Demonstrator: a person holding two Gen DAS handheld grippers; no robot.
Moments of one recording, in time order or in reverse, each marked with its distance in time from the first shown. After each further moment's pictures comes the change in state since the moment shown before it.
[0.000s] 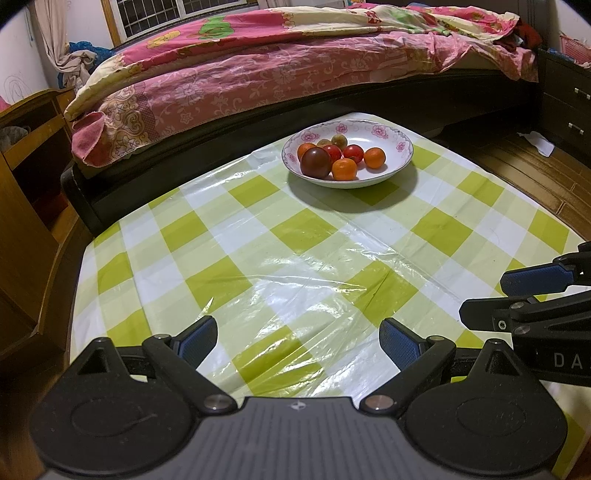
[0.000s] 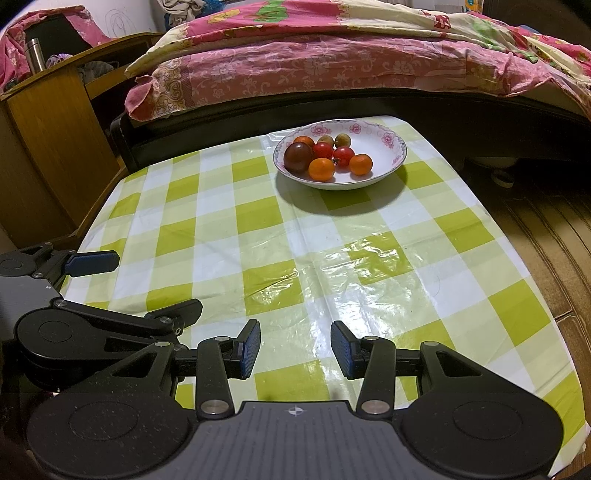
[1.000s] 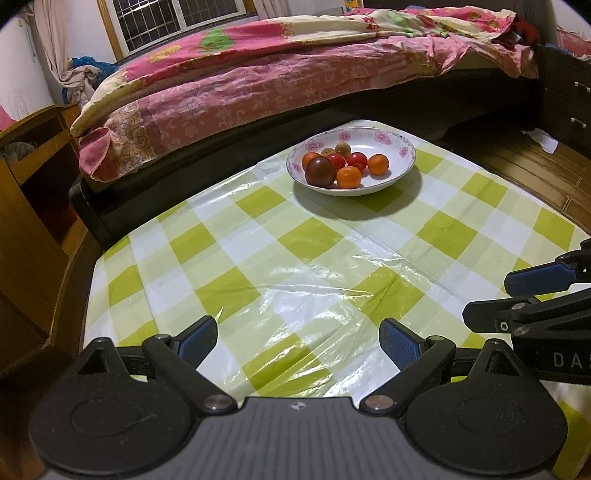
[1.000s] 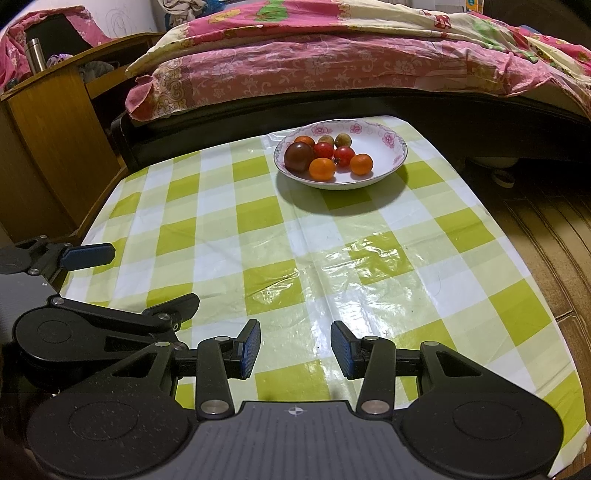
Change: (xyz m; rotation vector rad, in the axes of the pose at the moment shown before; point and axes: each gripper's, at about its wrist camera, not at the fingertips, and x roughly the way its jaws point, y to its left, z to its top) left arm -0.004 -0.004 0.001 0.030 -0.030 0.039; right arm 0.000 0.001 0.000 -0.002 0.000 0.000
